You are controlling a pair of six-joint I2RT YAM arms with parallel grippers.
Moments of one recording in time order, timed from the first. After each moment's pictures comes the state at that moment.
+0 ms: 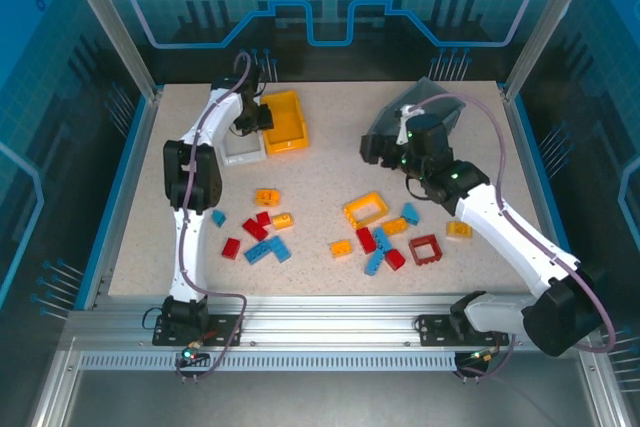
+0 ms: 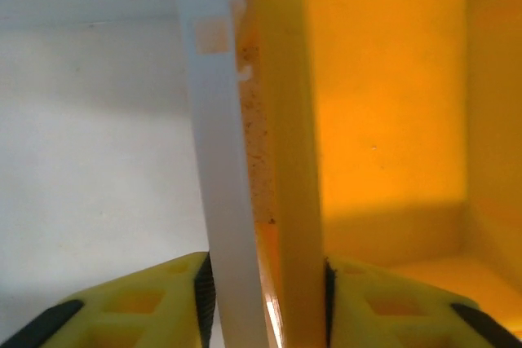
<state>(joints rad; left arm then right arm) -0.12 2.40 2.22 -1.03 0.04 -0.35 0.44 1.26 1.10 -0.39 0.07 0.45</state>
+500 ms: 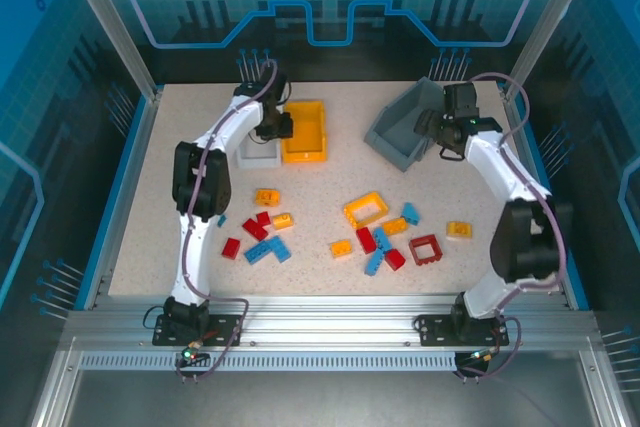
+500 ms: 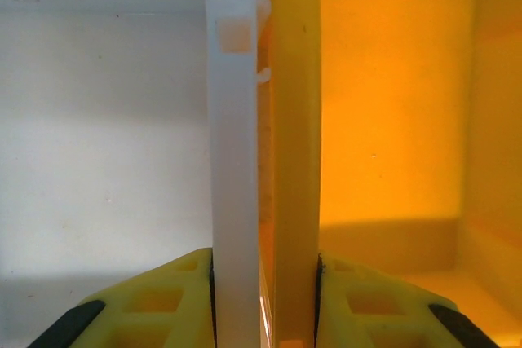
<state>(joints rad) -0.25 2.32 2.09 -0.96 0.03 -0.38 0.06 1.70 1.39 -0.58 0.10 0.50</state>
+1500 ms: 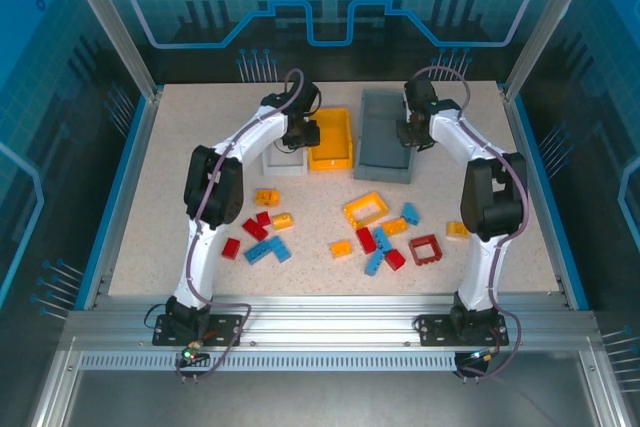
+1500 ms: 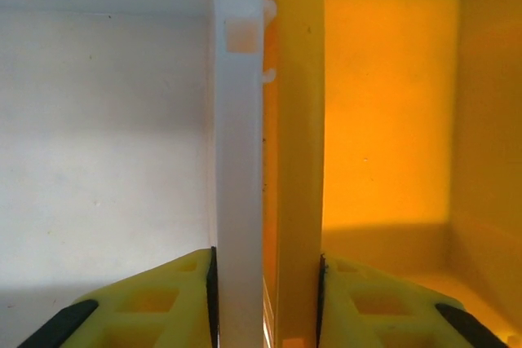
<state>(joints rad) -0.39 2.30 2.03 -0.88 0.01 -0.54 0.19 2.01 1.64 -0.74 0.15 0.11</state>
